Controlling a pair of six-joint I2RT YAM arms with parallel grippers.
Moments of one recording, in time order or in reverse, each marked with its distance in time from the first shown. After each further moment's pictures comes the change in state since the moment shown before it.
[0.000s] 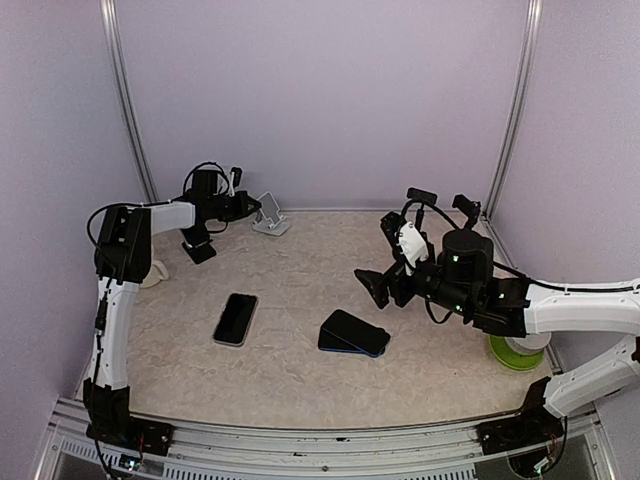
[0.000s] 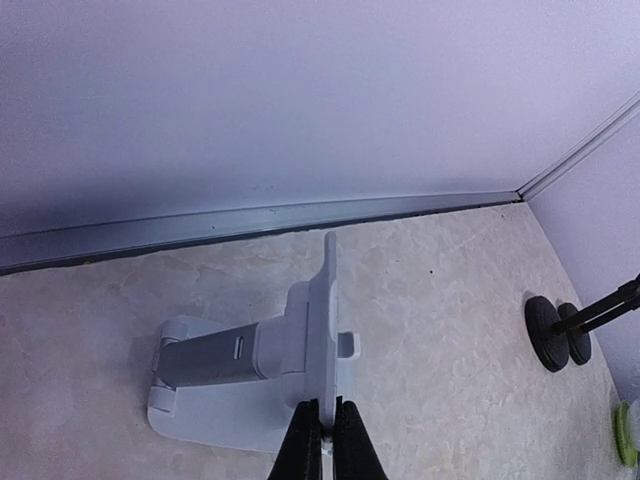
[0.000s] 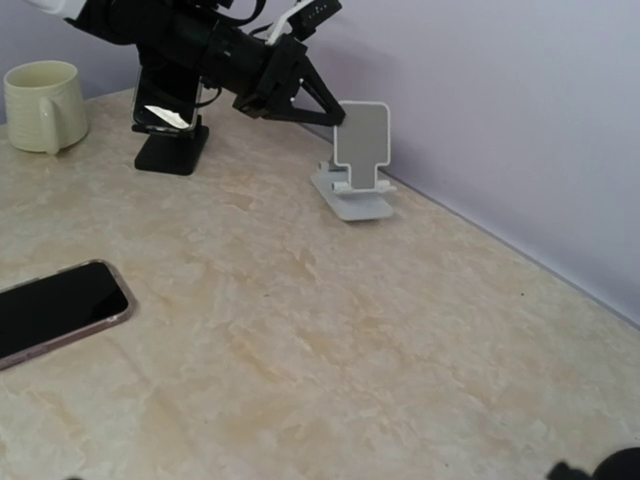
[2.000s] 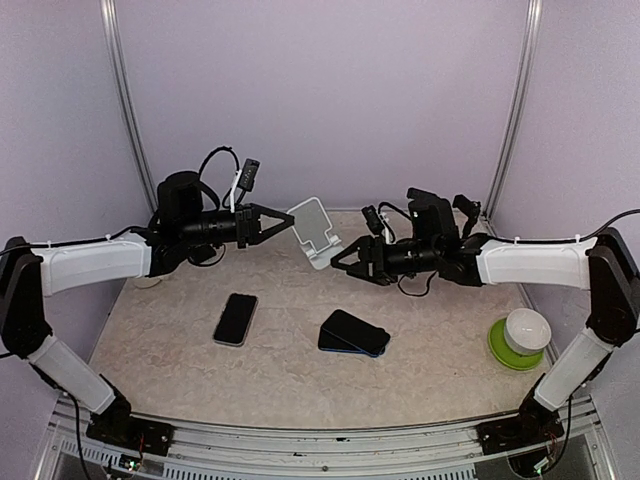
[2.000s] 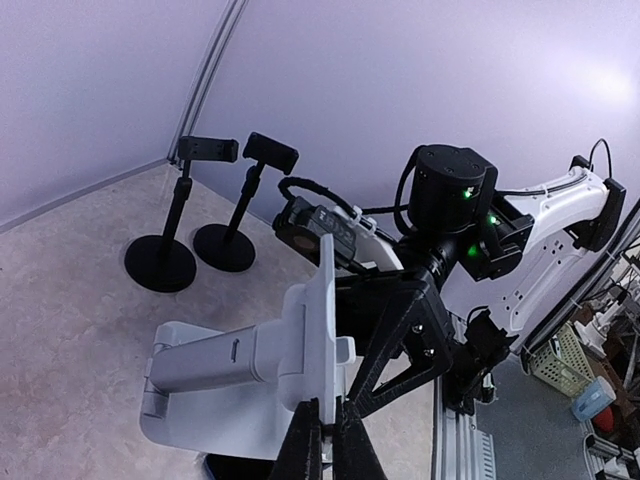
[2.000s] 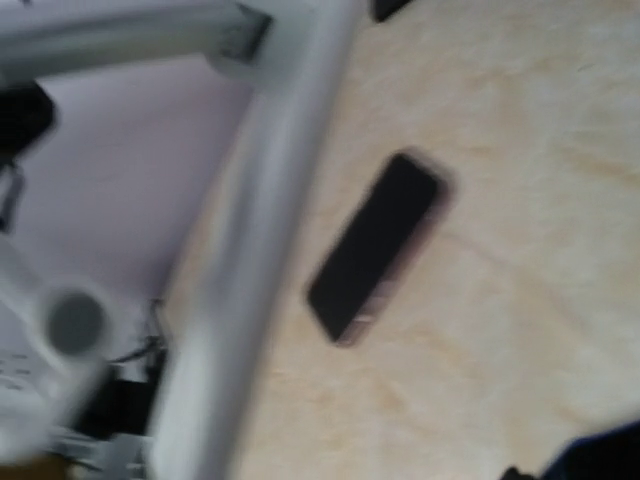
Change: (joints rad) left arm -0.362 -0.933 -0.932 0.372 0.250 -0.036; right arm -0.252 0.361 0.306 -0.183 -0.778 0.801
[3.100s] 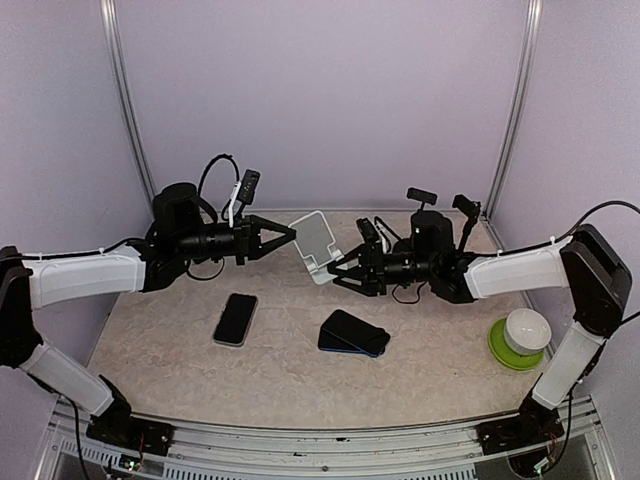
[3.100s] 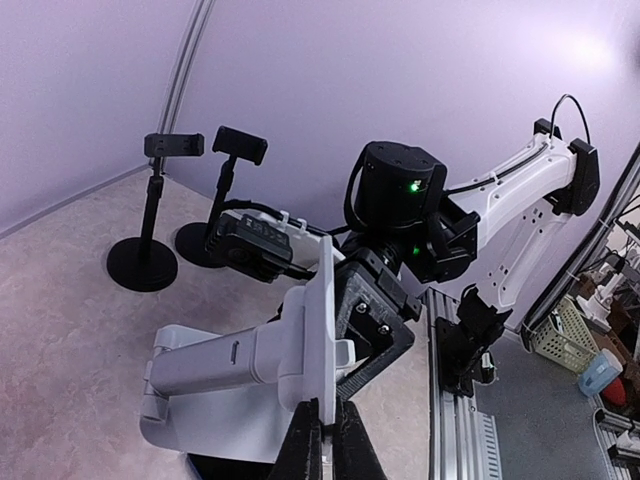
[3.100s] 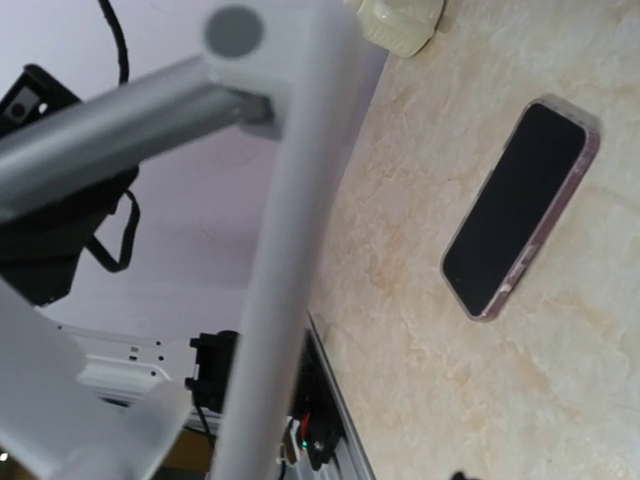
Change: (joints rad) left arm -0.061 -0.083 -0.105 0.039 -0.030 0.060; right arm -0.003 0.087 -0.112 0.412 -0.206 0.319
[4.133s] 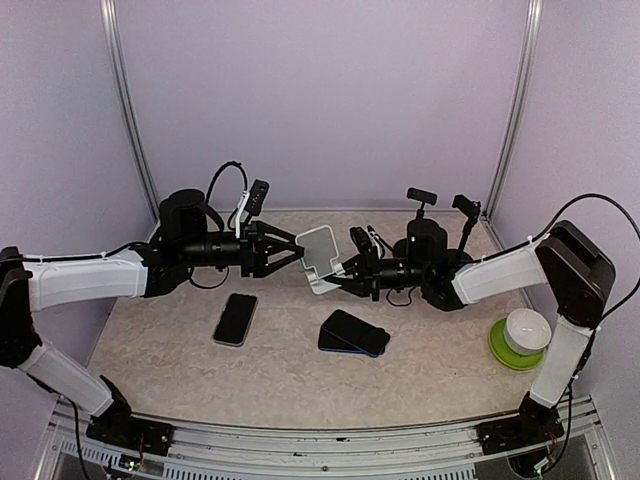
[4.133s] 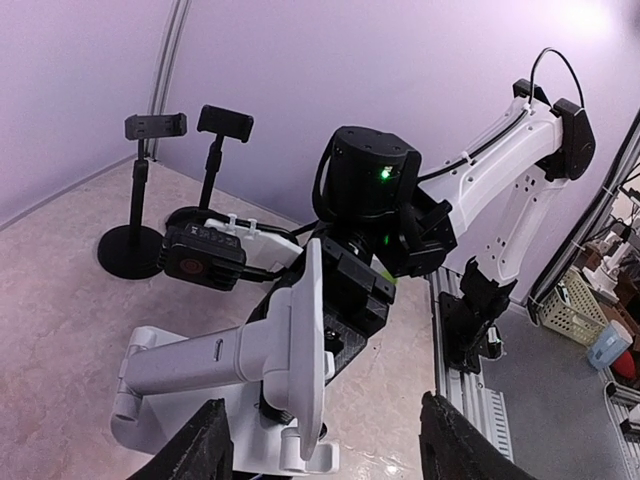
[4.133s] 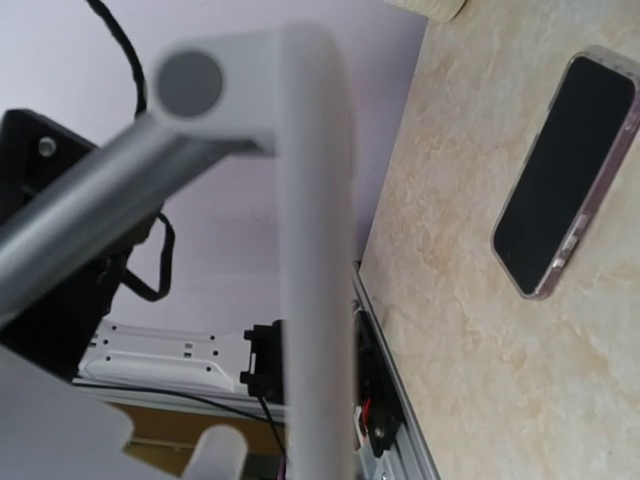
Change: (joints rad) left arm -0.047 -0.005 -0.018 -0.045 -0.024 0.084; right arm 0.006 0.111 -0.011 0.224 -0.077 0.201
